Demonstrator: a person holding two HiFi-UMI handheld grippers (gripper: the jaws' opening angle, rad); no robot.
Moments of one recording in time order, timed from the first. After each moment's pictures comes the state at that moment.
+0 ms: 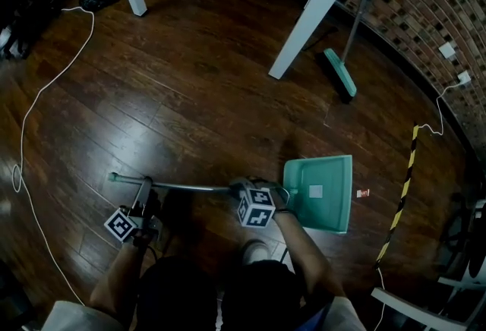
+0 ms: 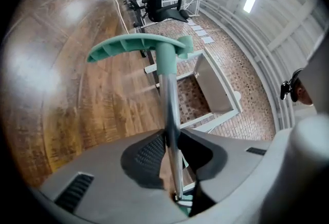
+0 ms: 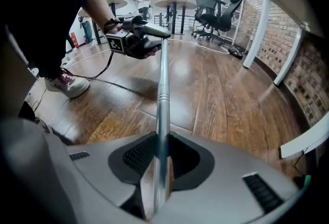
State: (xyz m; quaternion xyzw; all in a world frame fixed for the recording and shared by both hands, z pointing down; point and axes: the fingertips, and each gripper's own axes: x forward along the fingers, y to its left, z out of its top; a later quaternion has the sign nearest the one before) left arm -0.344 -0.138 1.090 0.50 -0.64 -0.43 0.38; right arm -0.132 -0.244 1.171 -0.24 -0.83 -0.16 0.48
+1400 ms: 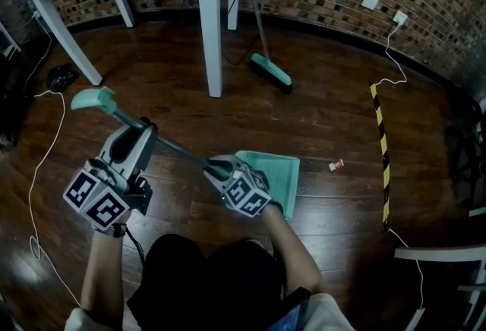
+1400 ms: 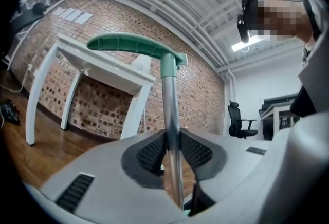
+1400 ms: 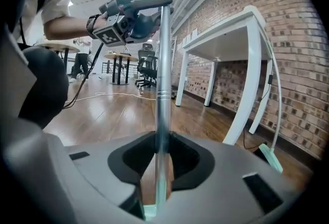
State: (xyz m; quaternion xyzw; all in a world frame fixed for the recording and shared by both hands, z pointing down) left arm -0.202 -0.346 0.710 0.81 -0.57 -0.09 0.07; right arm -0.128 -0.351 0.970 0.05 -0.97 -0.06 0.23
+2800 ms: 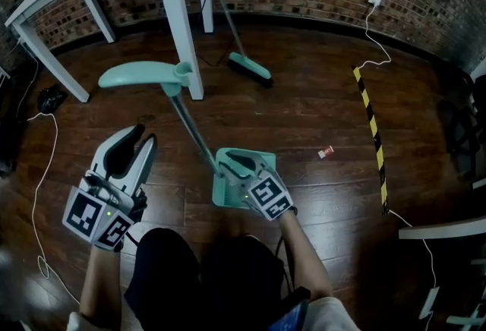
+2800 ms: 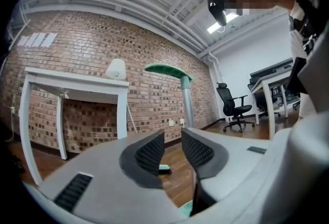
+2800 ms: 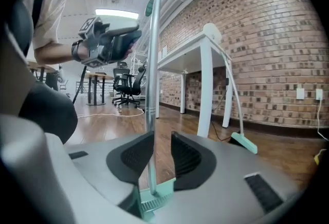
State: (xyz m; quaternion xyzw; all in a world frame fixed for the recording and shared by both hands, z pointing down) left arm -0.129 -0.339 0.679 0.83 -0.55 0.01 -0.04; right arm -0.025 -0.382 0.922 0.18 -0.97 0.01 0.13
